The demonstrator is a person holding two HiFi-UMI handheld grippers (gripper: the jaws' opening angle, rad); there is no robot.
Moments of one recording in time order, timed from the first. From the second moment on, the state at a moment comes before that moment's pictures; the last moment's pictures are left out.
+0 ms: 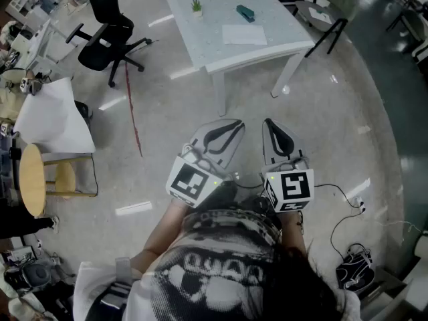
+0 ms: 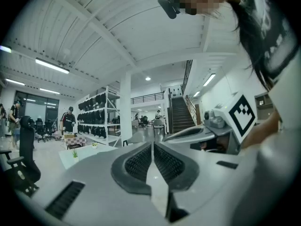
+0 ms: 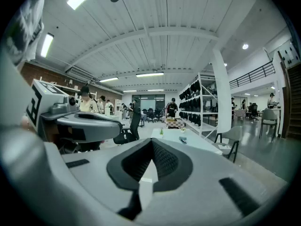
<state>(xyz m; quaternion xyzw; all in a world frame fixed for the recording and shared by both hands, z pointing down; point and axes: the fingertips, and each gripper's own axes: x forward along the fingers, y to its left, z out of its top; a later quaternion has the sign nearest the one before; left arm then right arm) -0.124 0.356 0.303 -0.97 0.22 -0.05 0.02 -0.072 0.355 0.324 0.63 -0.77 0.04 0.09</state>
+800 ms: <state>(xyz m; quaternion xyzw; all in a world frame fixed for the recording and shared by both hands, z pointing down) -0.143 0.307 0.324 -0.97 0.23 -0.04 0.01 -0.055 0.322 0.339 0.66 -0.74 0.06 0.08</state>
